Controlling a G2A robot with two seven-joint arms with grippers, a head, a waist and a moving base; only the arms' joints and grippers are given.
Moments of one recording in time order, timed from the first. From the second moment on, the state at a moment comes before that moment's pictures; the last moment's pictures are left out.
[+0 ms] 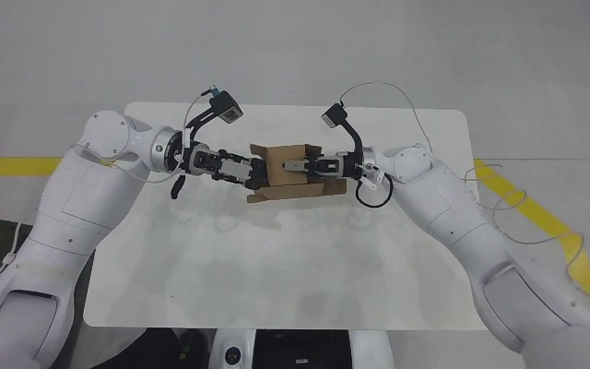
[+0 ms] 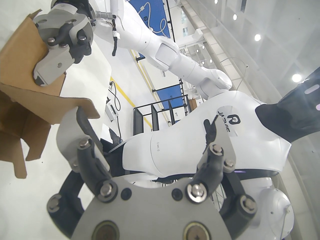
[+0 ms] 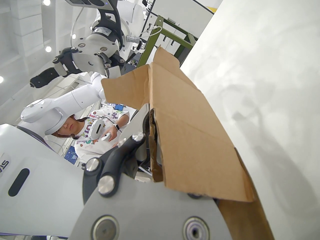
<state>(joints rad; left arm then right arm) 0.56 -0.91 -0.90 -1.32 -0.81 -0.32 -1.50 -0.44 -1.29 0.54 -0.84 0.65 -0.78 1.04</state>
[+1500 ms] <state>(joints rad) 0.59 -0.92 -0.97 -1.32 -0.67 -0.41 -1.41 -0.47 -1.27 0.60 -0.86 0.62 -0.81 1.01</state>
